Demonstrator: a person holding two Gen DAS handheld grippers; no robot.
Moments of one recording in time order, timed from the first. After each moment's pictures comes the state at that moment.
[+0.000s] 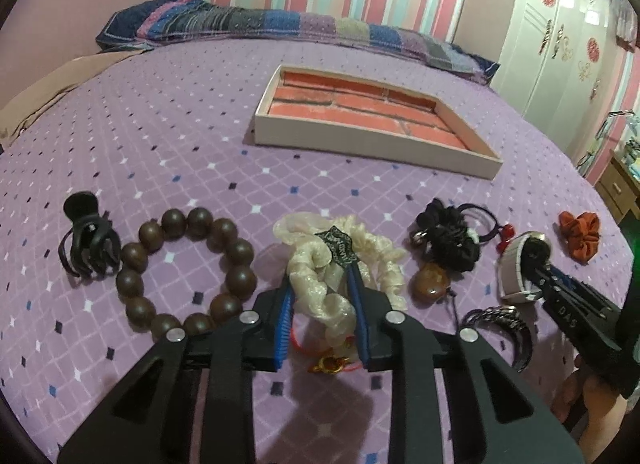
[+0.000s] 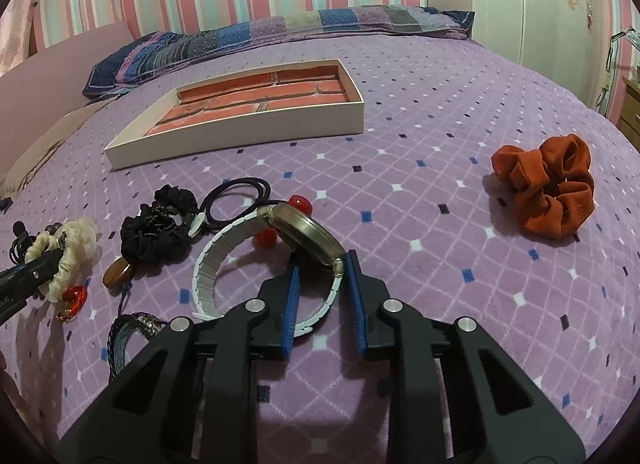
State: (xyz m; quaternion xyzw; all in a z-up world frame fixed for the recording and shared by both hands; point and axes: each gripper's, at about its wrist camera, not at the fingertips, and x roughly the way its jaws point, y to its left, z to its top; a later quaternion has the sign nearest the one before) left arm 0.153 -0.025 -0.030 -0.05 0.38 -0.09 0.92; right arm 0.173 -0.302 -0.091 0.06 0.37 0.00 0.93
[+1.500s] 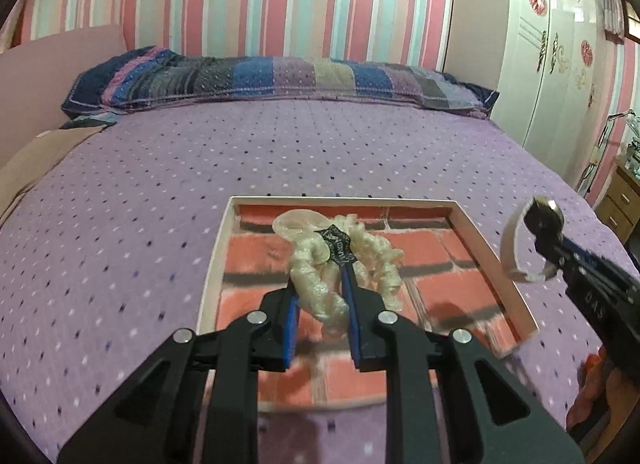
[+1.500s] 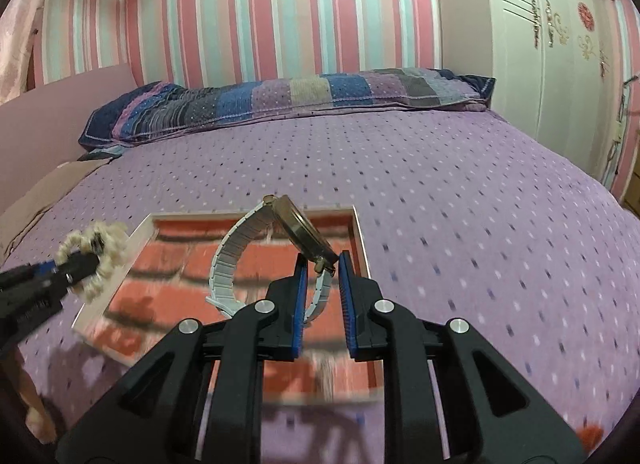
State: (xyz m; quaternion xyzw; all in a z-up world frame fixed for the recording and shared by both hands) left arm 0.374 -0.072 0.039 -0.01 0.33 -0.09 0.94; right arm 0.386 -0.311 0.003 0.04 0.29 0.01 0.96
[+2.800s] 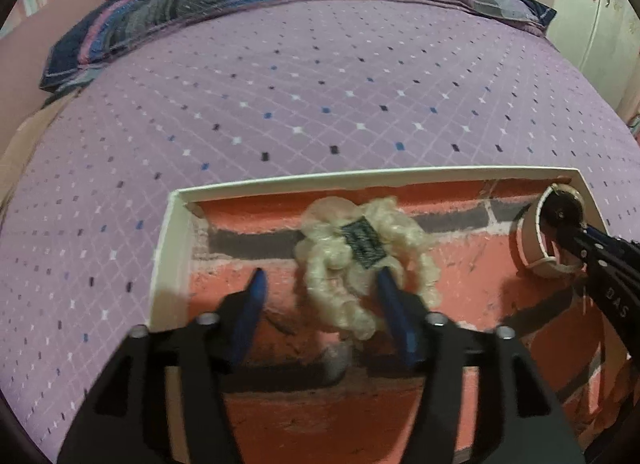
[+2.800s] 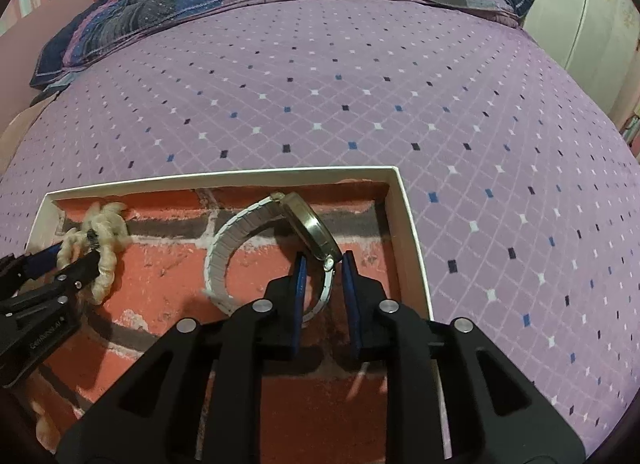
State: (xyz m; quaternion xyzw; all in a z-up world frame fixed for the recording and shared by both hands) left arm 0.534 -0.094 -0.043 0.06 0.48 -0.04 0.87; right arm 0.543 -0.303 -0.075 0.02 0.48 -0.01 0.88
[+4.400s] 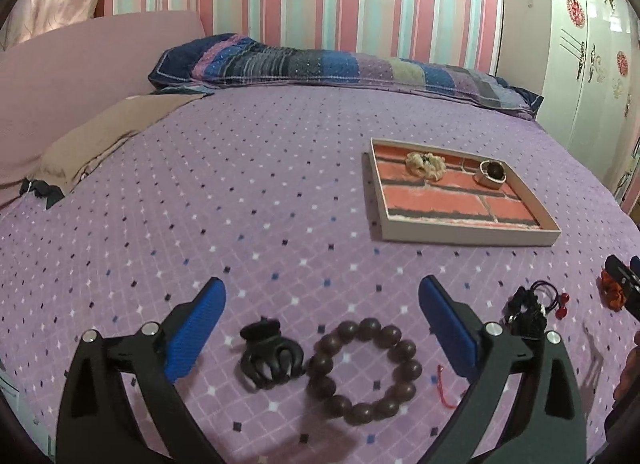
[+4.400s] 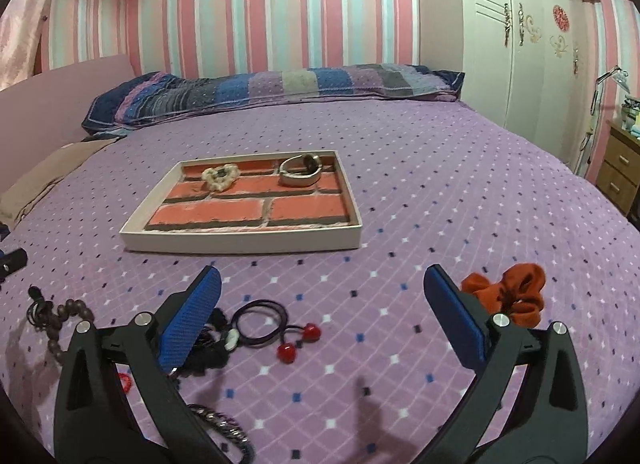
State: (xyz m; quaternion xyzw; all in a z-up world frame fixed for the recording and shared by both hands) left arm 0.176 0.071 0.035 -0.01 0.34 0.01 0.94; right arm 0.186 -0.288 -0.007 0.04 0.28 -0.02 0.96
